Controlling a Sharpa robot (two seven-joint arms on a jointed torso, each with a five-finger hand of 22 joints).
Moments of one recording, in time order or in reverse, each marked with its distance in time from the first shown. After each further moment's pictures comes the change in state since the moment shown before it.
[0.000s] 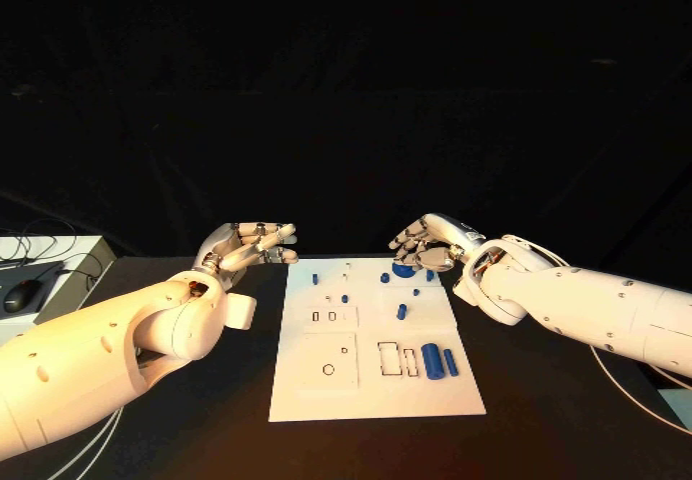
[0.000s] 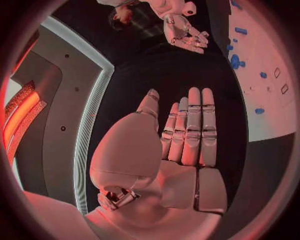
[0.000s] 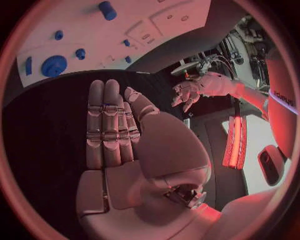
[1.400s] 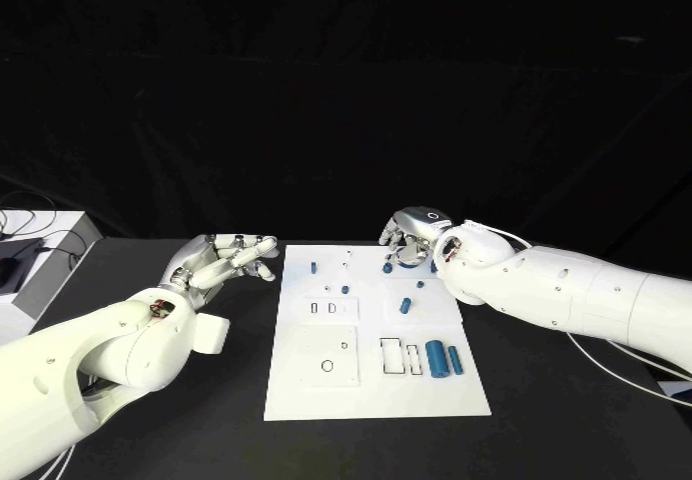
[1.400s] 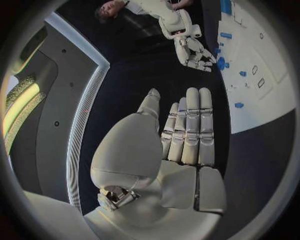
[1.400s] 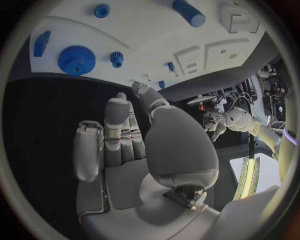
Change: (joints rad) left arm 0.000 -0.069 0.008 0.118 -0.036 0.008 -0.046; left_hand 0.001 0.009 -0.012 -0.026 0.000 -0.002 -0.009 0.000 0.000 -0.016 0.000 0.003 0.002 -0.154 -0.011 0.381 0.151 -0.023 -0.119 -0.031 0.305 0.177; right arm 0.023 0.082 0.003 -0.124 -0.338 0.039 -0.241; right_hand -0.087 -0.142 0.086 0.036 0.099 0.031 -0.022 0.003 0.002 0.015 -0.017 0.012 0.005 0.019 -0.041 0.532 0.404 -0.038 0.301 -0.055 0.766 1.032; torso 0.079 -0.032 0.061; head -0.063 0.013
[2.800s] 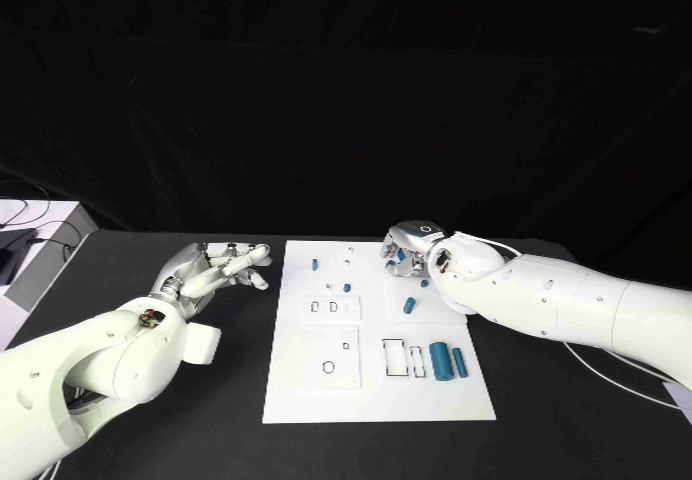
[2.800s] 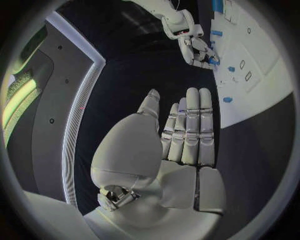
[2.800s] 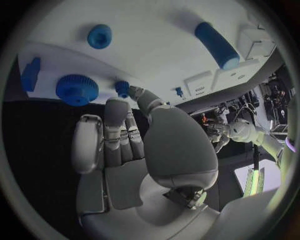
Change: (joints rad) left arm 0.000 -0.005 0.000 0.002 -0.005 0.010 -0.017; left_hand -0.007 0.007 -0.003 -0.003 0.000 -0.007 0.007 0.000 0.000 -0.007 0.007 0.000 0.000 0.000 0.000 -0.016 -0.022 0.000 0.000 0.000 -0.013 -0.023; right arm -0.025 0.009 -0.001 -0.029 -0.070 0.043 -0.055; right_hand 0.039 0.016 0.114 0.041 -0.011 -0.014 0.018 0.000 0.001 -0.162 0.045 -0.005 -0.006 -0.041 0.038 0.149 -0.269 0.023 -0.004 0.032 -0.129 0.000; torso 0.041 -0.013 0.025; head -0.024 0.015
